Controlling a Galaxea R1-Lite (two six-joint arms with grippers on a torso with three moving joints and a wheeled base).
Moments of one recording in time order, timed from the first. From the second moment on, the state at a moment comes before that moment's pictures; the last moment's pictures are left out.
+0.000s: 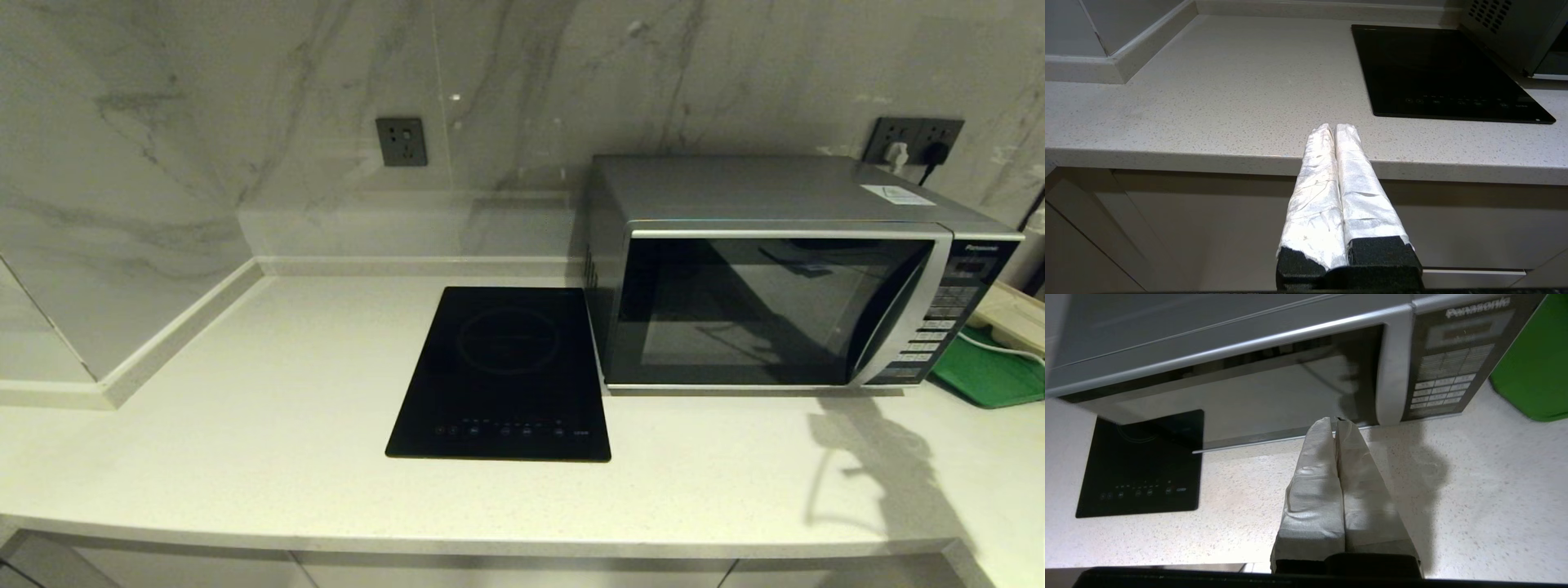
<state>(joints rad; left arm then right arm) 0.00 0.00 0.00 -0.01 0.01 -0.05 -0.35 1.49 -1.60 0.58 0.34 0.13</state>
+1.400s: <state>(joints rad) 0.00 0.00 0.00 -0.01 0.01 -0.05 -0.02 0.26 -0.99 0.96 -0.08 0.07</state>
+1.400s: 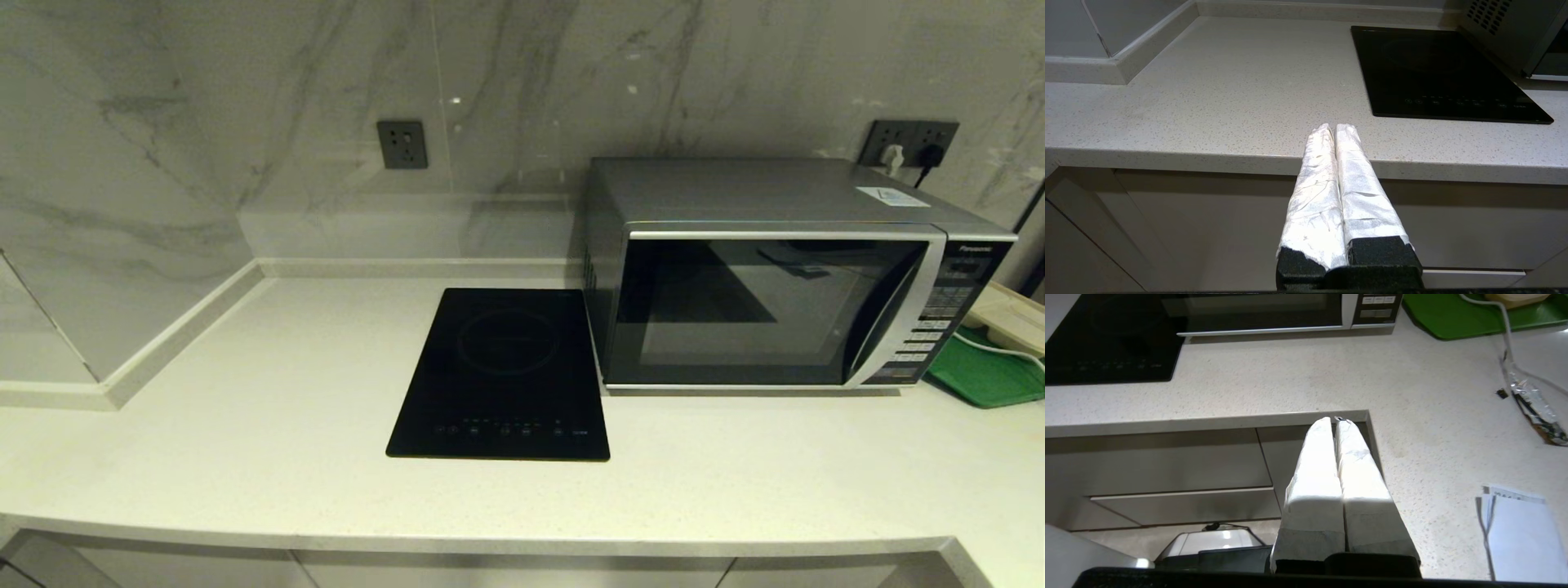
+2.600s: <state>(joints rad) 0.00 0.00 0.00 -0.01 0.01 -0.05 0.00 0.03 -0.09 0.19 -0.01 0.02</state>
